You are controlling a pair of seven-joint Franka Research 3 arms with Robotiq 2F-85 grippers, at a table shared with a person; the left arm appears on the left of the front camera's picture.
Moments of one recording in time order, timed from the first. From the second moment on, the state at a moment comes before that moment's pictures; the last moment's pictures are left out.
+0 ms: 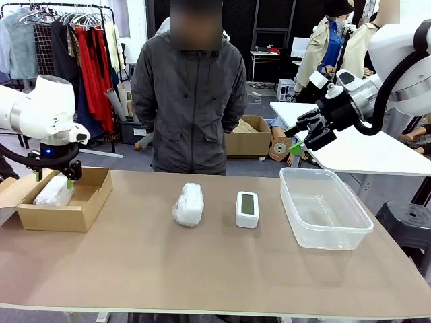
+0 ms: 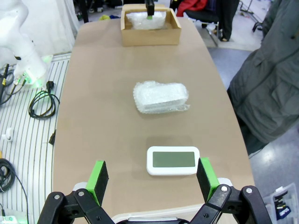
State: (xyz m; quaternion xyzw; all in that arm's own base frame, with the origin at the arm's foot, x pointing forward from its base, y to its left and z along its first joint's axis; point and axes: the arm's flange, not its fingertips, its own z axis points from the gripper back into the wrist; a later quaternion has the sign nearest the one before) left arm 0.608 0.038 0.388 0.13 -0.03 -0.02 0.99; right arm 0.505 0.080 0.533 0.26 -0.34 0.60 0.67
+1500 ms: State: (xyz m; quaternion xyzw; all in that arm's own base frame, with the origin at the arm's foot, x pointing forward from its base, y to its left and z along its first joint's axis) left arm 0.591 0.032 0.452 0.05 -0.01 -0.01 1.00; right arm 0.505 0.080 0.533 0.26 -0.34 0.60 0.67
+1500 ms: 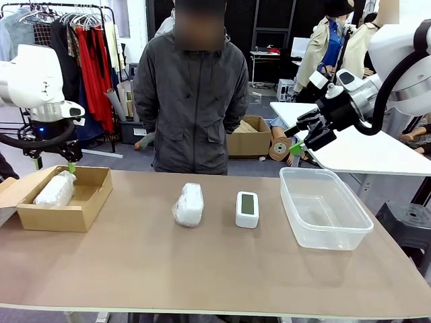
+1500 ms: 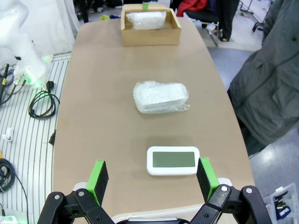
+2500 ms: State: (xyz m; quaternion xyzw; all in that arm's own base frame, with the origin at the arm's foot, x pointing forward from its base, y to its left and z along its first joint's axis) left arm 0.571 0.003 0.521 -0.15 -0.10 -0.24 0.95; right arm 0.505 0.080 0.533 0.26 -0.34 0.60 0.67
